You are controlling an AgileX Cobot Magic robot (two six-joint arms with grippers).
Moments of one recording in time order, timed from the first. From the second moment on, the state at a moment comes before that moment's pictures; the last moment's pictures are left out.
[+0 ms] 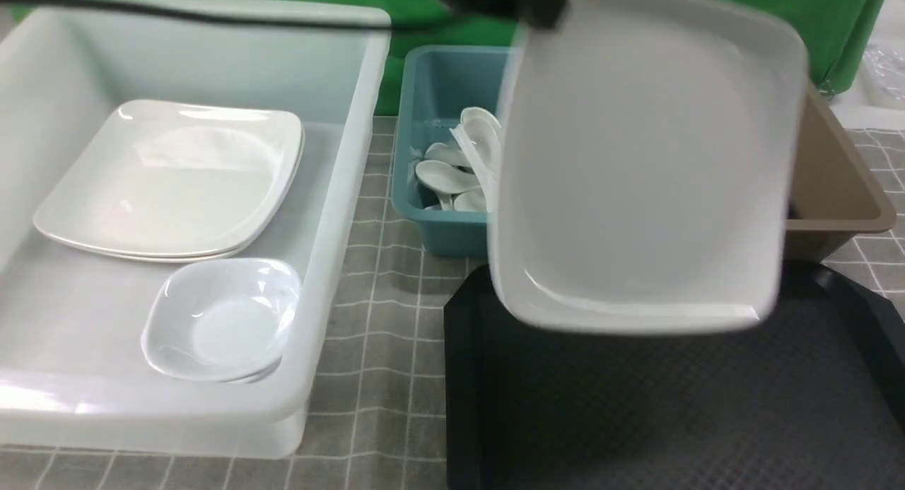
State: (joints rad) right arm 0.32 0.87 -1.35 0.28 1.00 -0.21; left arm -0.48 1.68 -1.89 -0.31 0.91 0.12
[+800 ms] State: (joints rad) right arm 0.67 1.58 -1.93 0.34 0.98 -0.31; left arm 0.49 1.60 -1.21 -1.22 0.45 0.65
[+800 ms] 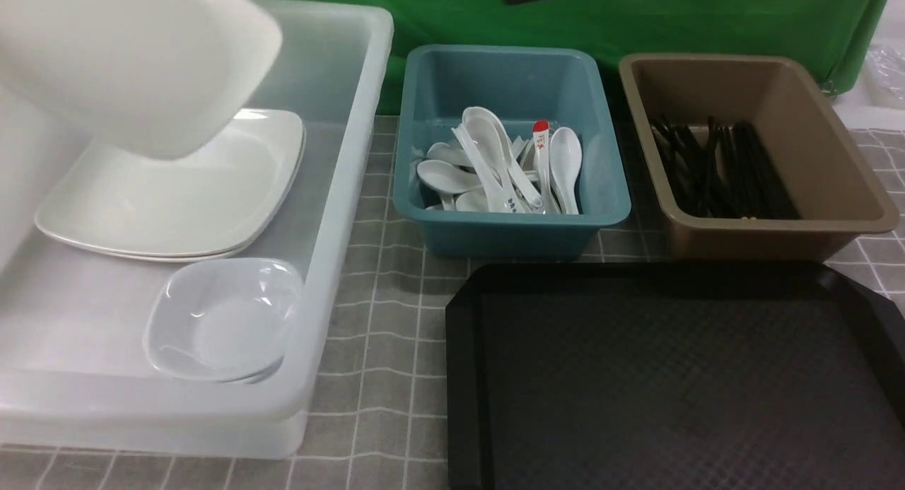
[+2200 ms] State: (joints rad) right arm 0.73 1.66 -1.95 0.33 0.99 -0.23; left arm 0.48 1.71 -1.21 -1.02 0.50 0.61
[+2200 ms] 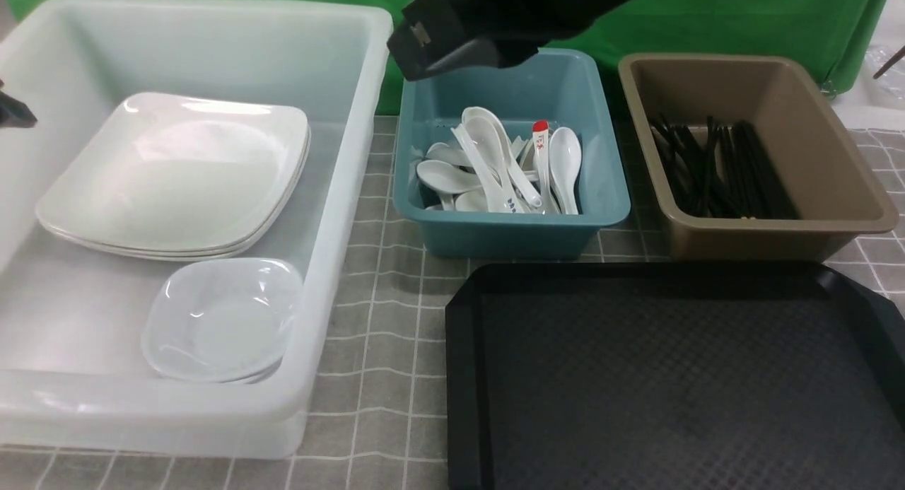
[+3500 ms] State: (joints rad) right arm 0.73 0.22 -0.59 -0.65 0.04 0.44; left arm -0.45 0.37 -0.68 -0.12 0.60 -0.07
